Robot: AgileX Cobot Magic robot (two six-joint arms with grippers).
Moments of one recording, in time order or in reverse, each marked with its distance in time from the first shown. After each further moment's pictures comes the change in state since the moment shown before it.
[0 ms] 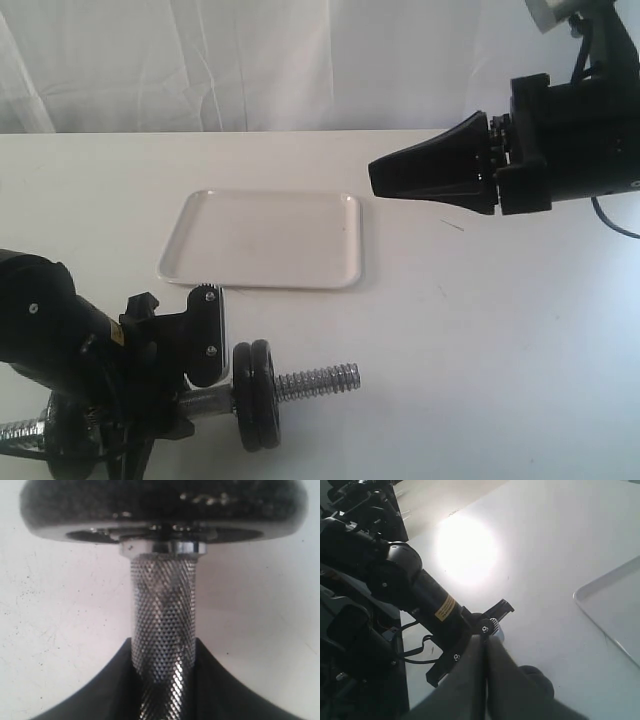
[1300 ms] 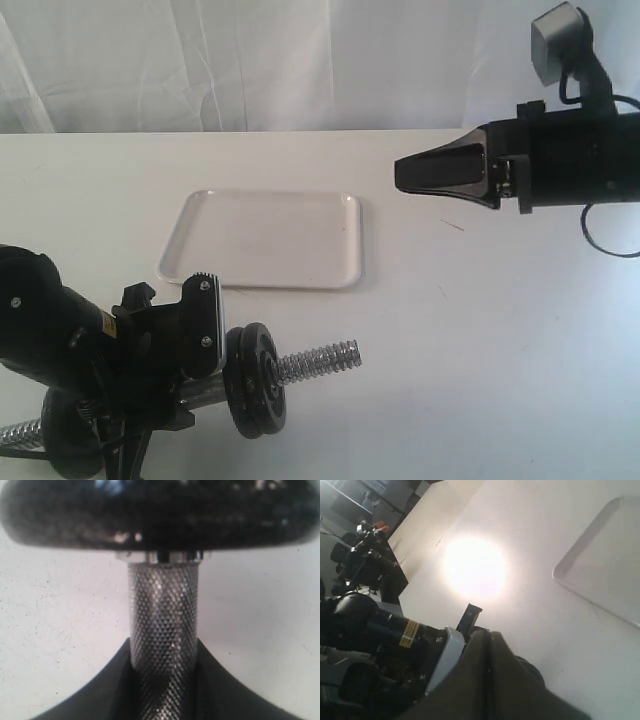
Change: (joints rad) left arm 0.000 -0.046 0.000 0.000 0.009 -0.004; right arm -0.101 0.174 0.023 0.109 -0.006 0.137
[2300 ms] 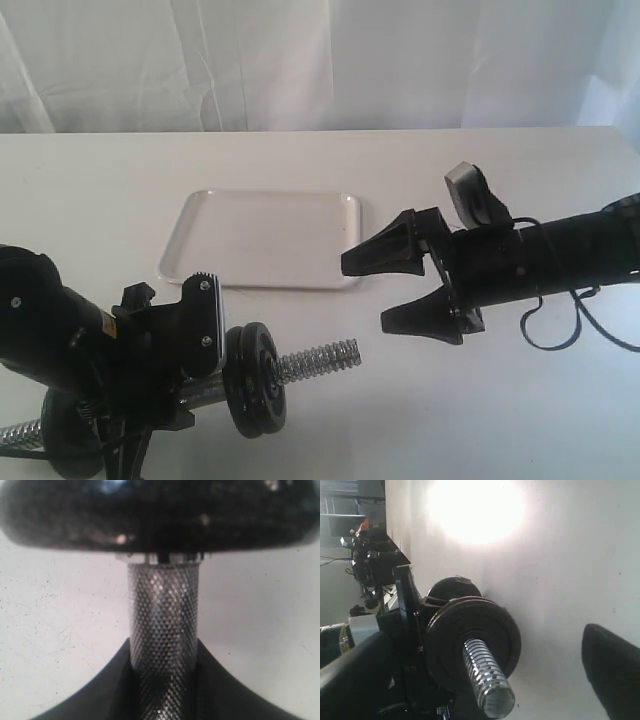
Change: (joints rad) left arm 0.000 0.000 0.000 0.000 0.000 -0.002; right arm 0.078 0.370 0.042 -0.010 -0.042 0.253
